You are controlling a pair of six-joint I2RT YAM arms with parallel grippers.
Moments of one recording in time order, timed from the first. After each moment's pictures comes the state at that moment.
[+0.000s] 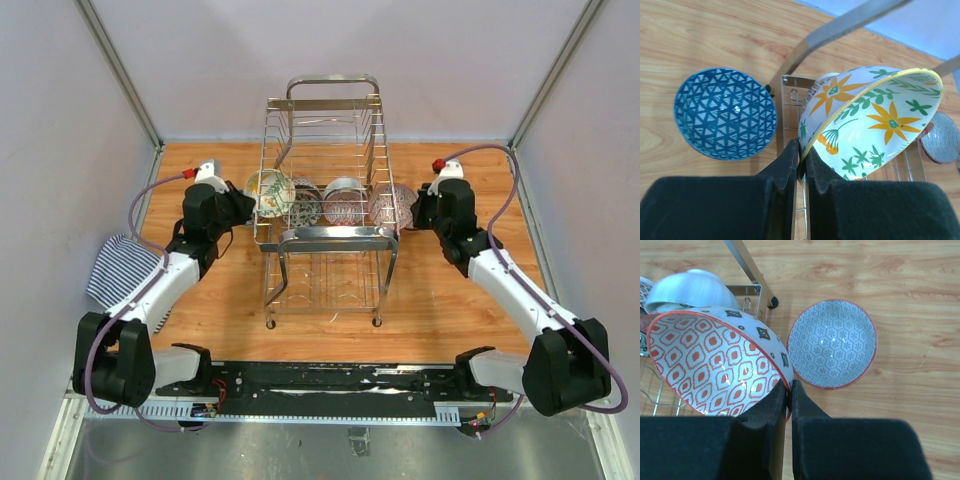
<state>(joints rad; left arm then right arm) -0.21 1.22 0.73 0.21 0.05 -0.48 0.31 1.22 0.83 -0.04 0.10 0.23</state>
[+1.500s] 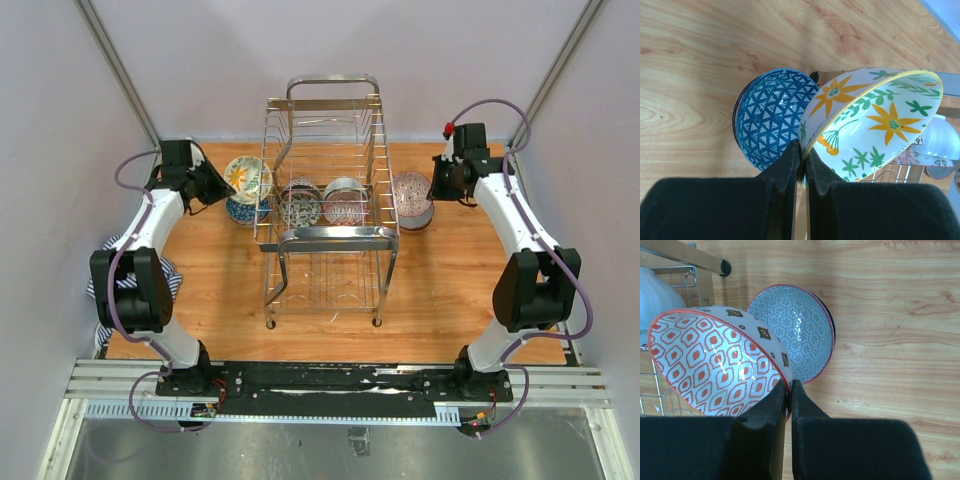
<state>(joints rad) 0.06 1.61 1.25 -0.36 0.28 -0.56 0.09 1.66 1.49 -0.72 -0.11 0.18</state>
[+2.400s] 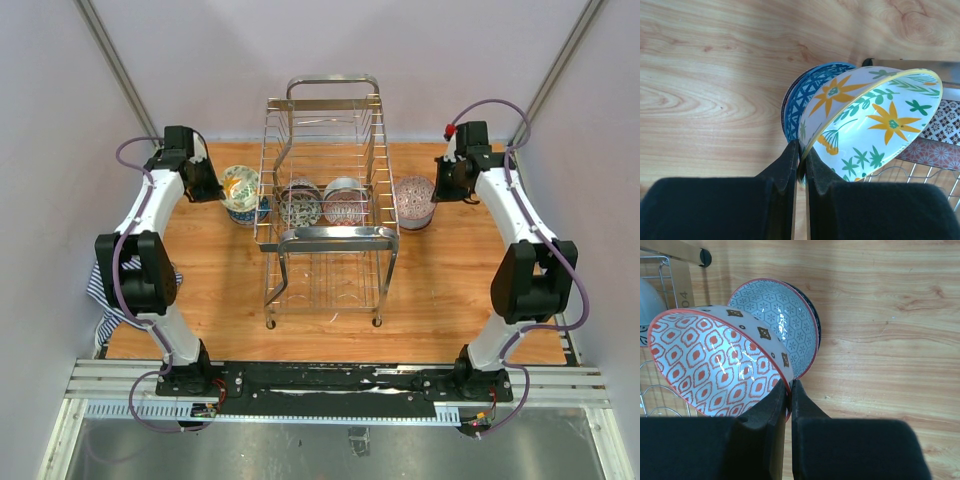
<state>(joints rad) 0.06 1.75 1.49 -0.67 0.16 -0.34 0.07 1.72 1.55 -0.78 -0.11 0.12</state>
